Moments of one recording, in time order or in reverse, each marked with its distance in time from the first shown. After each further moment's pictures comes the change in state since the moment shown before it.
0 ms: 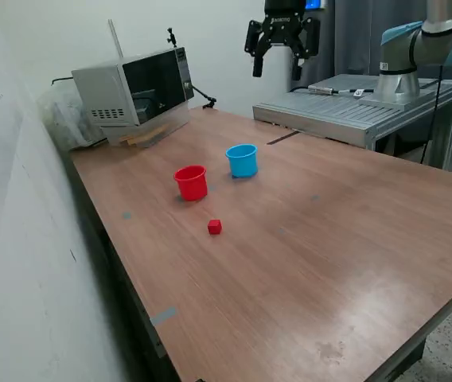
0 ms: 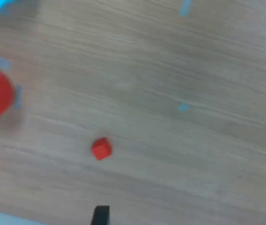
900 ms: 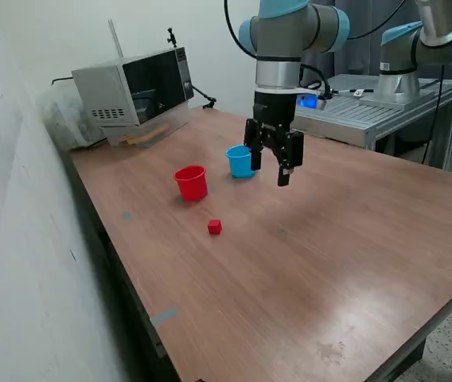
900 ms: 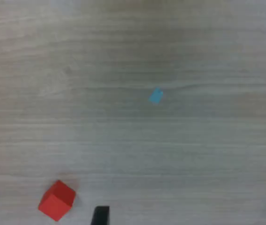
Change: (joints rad) arm 0.060 0.401 -0.239 -0.072 -0.037 0.372
